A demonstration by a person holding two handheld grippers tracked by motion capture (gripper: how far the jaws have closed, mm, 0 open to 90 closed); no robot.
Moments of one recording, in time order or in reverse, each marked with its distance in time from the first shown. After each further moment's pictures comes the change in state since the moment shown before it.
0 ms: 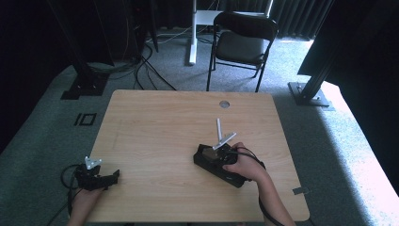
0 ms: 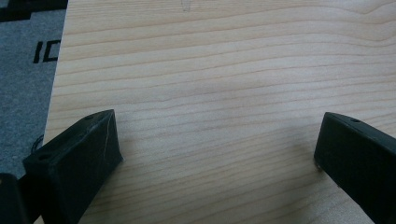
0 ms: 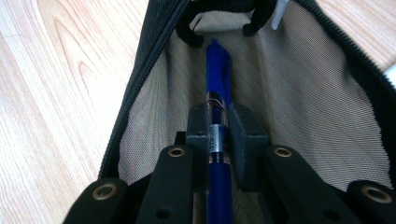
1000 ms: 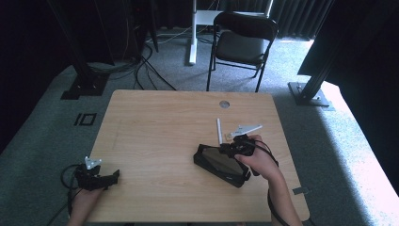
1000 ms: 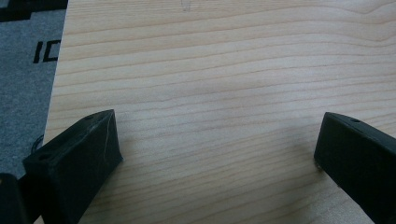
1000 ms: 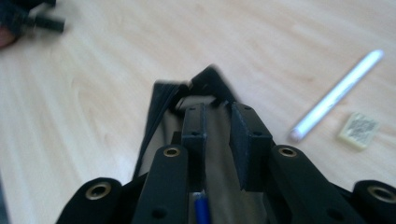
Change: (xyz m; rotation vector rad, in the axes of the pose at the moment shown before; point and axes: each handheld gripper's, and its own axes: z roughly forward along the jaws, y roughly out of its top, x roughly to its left) left arm 0.000 0.000 0.000 0.000 0.000 0.000; right arm -0.016 -0.004 -0.061 -0.337 -0.023 0.118
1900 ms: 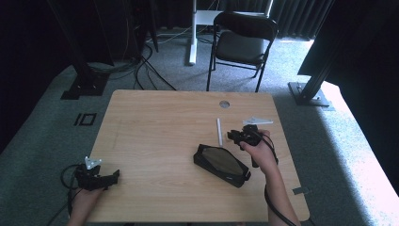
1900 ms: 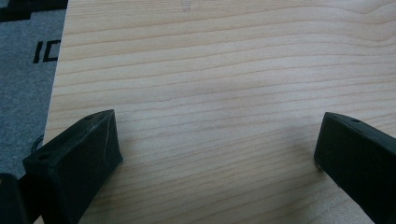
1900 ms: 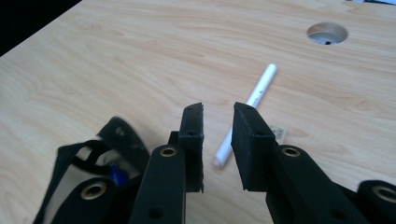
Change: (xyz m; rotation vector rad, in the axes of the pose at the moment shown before) left arm 0.000 0.000 0.000 0.000 0.000 0.000; right arm -0.044 -0.004 0.007 -0.127 -0.187 0.199
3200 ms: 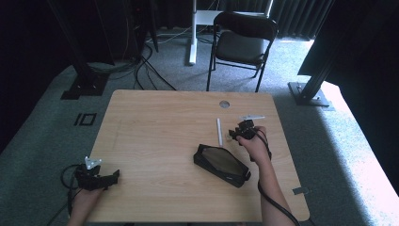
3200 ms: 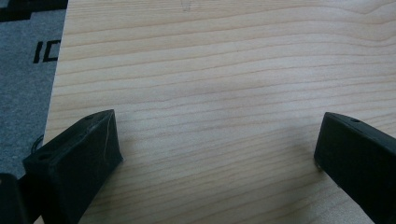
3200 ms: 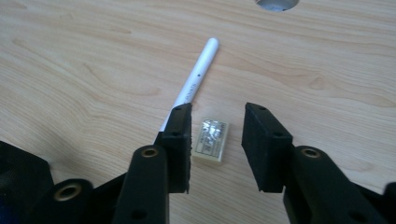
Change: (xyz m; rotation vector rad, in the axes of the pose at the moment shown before) left arm 0.000 0.000 0.000 0.000 0.000 0.000; right arm -0.030 -0.002 0.050 0.110 -0.170 0.029
